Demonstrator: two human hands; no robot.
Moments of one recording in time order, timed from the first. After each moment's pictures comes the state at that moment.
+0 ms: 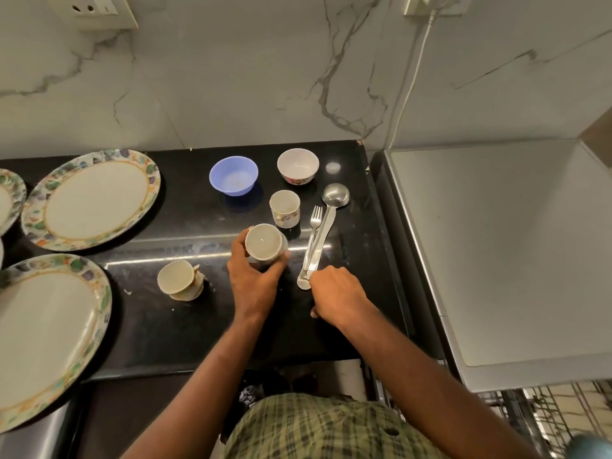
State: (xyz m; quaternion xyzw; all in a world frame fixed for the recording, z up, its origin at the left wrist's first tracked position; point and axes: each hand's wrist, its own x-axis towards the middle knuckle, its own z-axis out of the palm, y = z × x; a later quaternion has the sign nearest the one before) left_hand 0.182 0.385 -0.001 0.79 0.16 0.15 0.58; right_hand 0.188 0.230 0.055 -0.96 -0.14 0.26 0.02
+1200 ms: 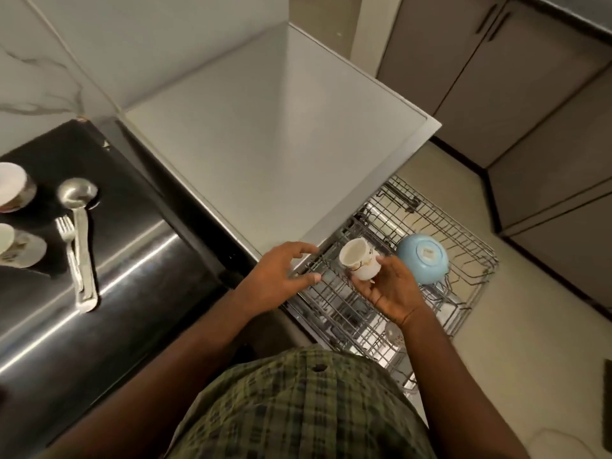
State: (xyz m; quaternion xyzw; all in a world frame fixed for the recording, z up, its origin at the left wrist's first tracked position) left_hand 0.075 0.080 0.002 0.77 -0.38 -0.33 0.39; right_hand -0.106 -0.129 -0.069 -0.17 0.39 -0.09 0.90
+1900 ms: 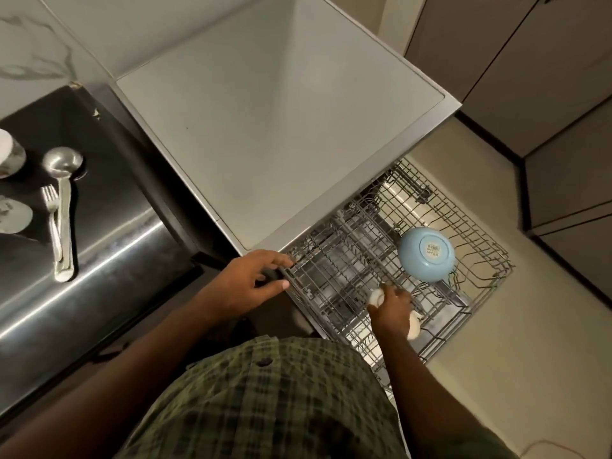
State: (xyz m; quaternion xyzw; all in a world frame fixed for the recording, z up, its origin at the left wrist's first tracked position) left_hand 0.051 0.092 -0.006 0.80 -0.34 -0.36 0.34; right_hand -0.176 -0.140 -0.191 -0.77 0.55 0.11 0.30
